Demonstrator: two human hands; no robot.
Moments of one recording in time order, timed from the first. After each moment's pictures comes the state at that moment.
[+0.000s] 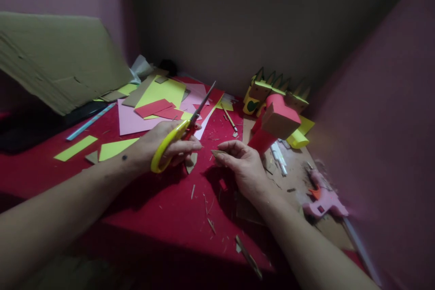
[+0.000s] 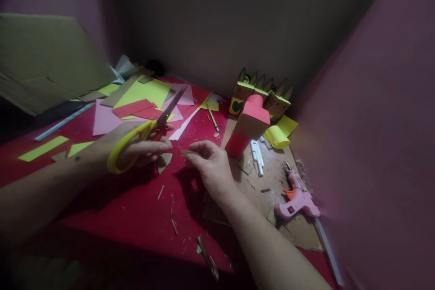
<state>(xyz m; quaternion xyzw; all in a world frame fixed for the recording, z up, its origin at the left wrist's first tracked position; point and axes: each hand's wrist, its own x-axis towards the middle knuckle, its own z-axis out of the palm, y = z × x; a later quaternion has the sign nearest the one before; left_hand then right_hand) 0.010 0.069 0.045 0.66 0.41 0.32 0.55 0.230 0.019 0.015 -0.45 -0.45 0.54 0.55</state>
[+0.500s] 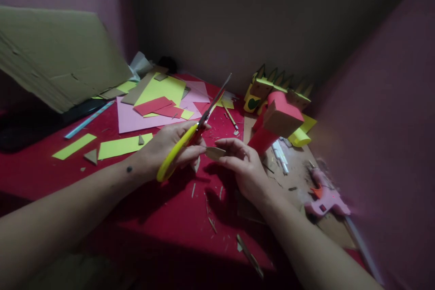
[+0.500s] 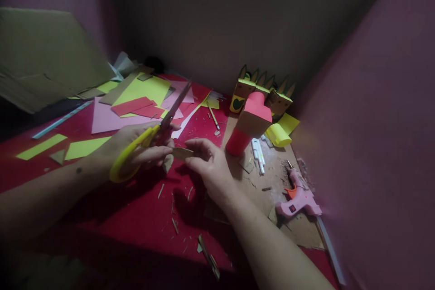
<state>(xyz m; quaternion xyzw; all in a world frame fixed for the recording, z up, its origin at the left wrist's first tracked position) 0.025 0.053 0.046 0.69 0.39 0.34 0.50 0.226 0.010 0.025 -0.41 -0.45 0.57 0.54</state>
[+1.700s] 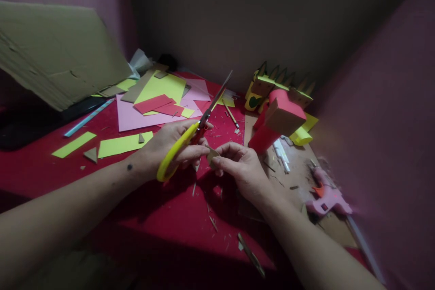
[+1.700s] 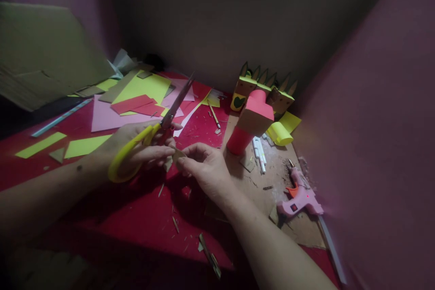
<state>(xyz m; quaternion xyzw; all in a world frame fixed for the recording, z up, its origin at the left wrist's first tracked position) 0.023 0.056 0.038 0.67 0.38 0.36 0.52 0.223 0.006 0.028 -0.44 -0.49 0.57 0.49</state>
